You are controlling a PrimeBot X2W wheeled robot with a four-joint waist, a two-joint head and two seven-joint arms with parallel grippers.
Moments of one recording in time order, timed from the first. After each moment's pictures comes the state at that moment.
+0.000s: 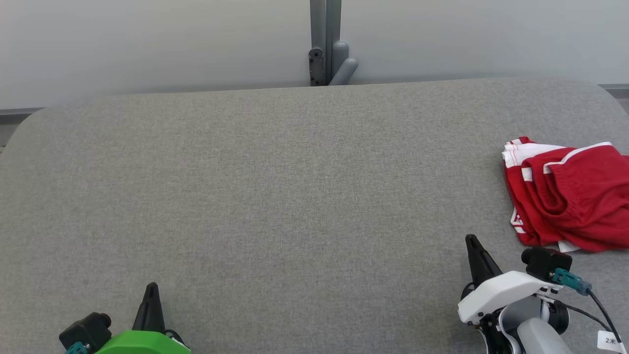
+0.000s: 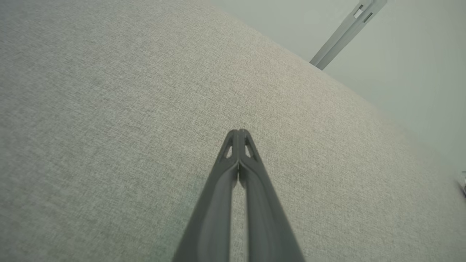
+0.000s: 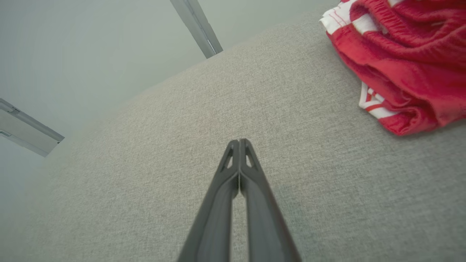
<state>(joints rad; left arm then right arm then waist) -0.02 0.04 0.02 0.42 -0.57 -0.08 -0.16 -0.17 -0.04 0.05 0.51 0.49 0.13 -0.16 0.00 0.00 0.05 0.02</state>
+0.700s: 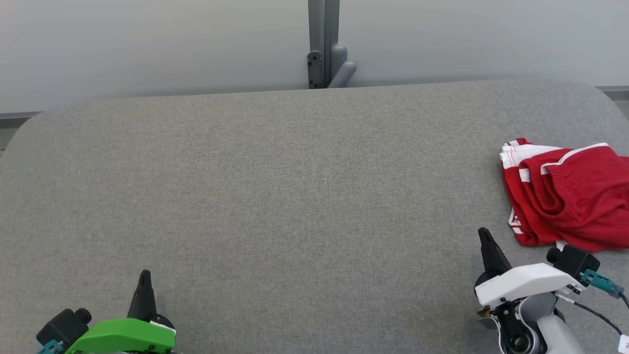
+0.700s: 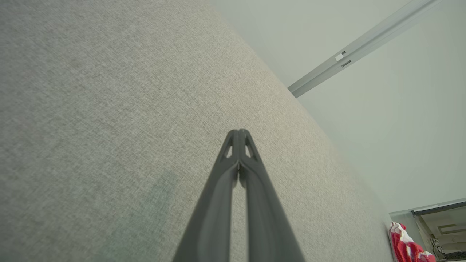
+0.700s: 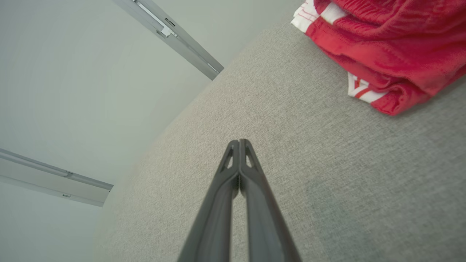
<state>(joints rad) -0.04 0.04 0.05 0.37 -0.86 -0.09 -0.09 -0.16 -0.04 0.01 0.43 0.81 0.13 -0.09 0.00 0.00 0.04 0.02</state>
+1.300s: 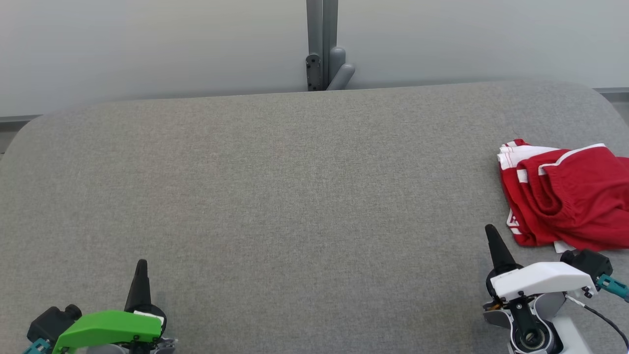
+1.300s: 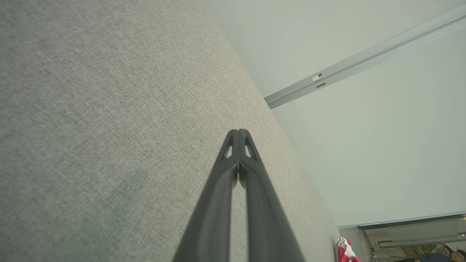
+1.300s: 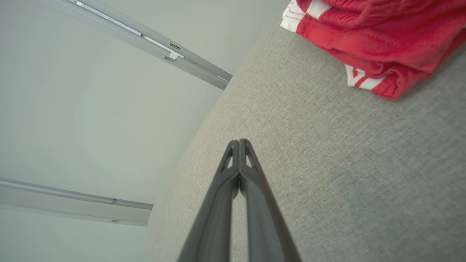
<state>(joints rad) -0.06 0.04 0.07 0.33 -1.07 -0.10 -0.03 -0.15 -0.04 -0.03 0.38 1.03 0.13 -0.03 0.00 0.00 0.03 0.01</state>
